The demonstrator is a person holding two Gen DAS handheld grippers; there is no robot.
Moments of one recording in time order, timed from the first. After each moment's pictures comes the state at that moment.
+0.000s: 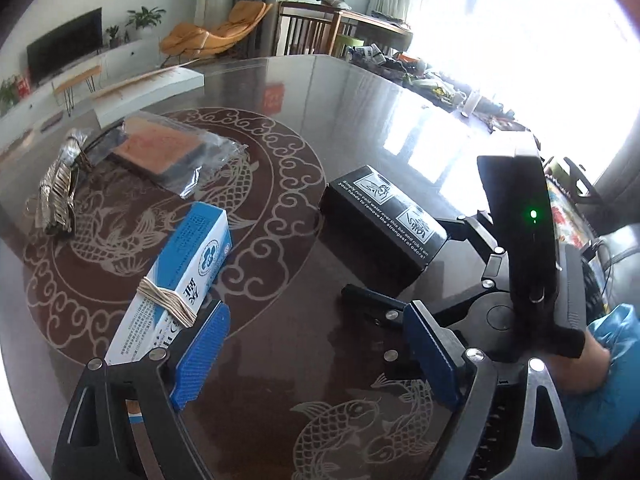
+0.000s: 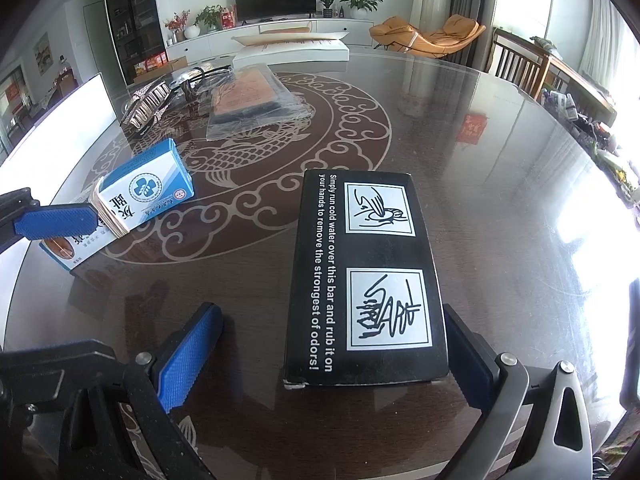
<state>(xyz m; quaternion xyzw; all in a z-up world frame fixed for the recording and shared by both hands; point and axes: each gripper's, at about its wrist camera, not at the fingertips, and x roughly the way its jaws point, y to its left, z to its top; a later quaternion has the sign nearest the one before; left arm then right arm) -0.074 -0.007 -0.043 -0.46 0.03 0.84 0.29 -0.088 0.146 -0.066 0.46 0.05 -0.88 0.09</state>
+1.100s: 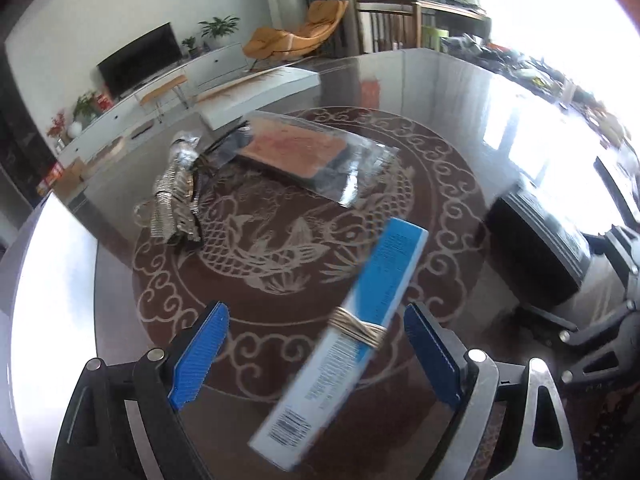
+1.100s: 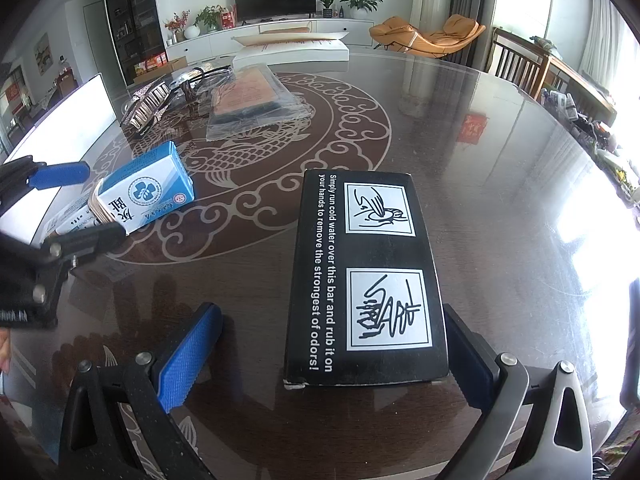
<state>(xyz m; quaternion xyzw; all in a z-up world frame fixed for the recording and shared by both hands) -0.119 -0.055 -0.047 -0.45 0.11 0.88 0.10 -0.088 0.147 -0.066 0.46 0.05 -0.88 0.09</state>
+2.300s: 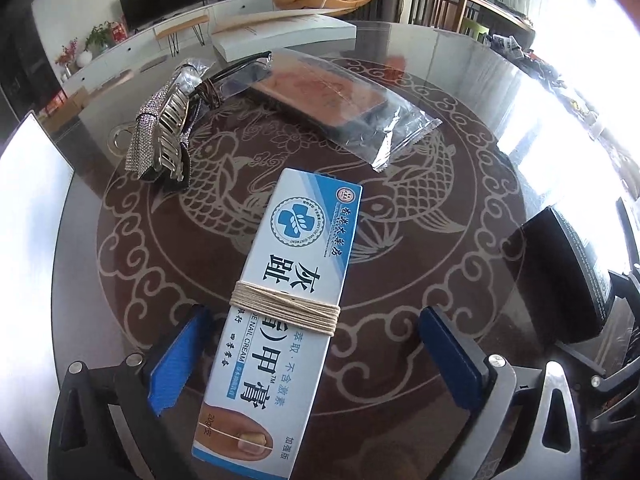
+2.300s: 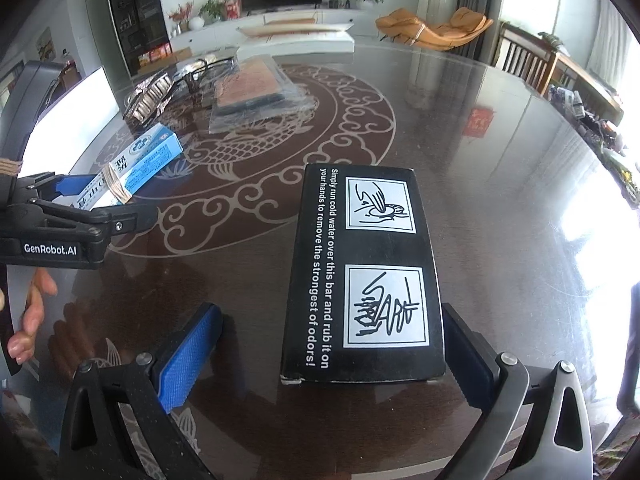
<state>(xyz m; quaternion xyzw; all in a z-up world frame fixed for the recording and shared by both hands) -0.147 -0.055 -0.088 -0.53 0.05 0.85 0.08 -0.098 0.152 -0.061 0.51 0.05 -0.85 0.12</state>
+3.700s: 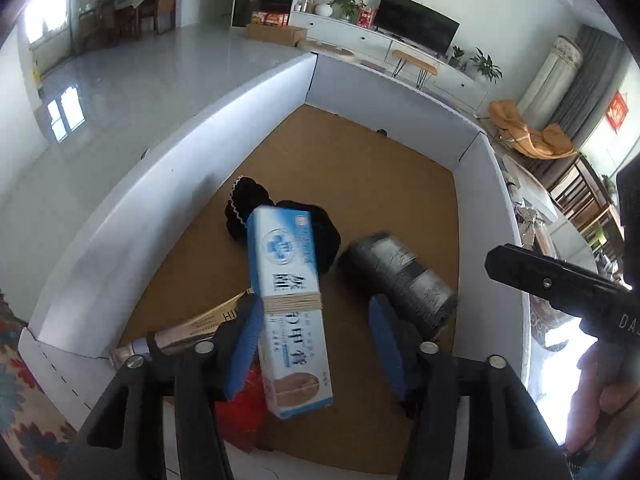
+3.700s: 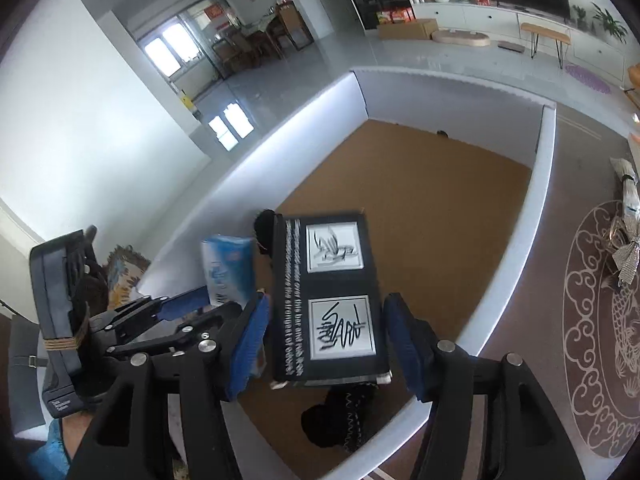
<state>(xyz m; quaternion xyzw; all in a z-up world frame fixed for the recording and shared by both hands) 0.113 -0.399 0.004 -0.43 -0.23 0.85 -0.20 -0.041 -0.252 0.042 0.49 0.07 -0.72 0.48</state>
